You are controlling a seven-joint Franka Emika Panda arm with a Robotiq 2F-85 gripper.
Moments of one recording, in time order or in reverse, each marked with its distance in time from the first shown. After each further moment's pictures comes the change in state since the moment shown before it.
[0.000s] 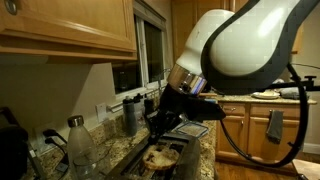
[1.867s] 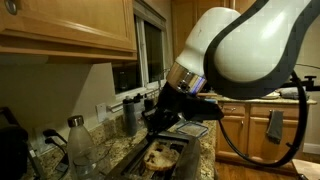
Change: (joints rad) arm -0.106 0.001 0.108 -0.003 -0.051 0.046 0.060
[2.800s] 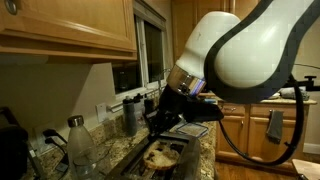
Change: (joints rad) arm -0.061 0.012 0.041 -0.001 -0.043 0.000 0.017
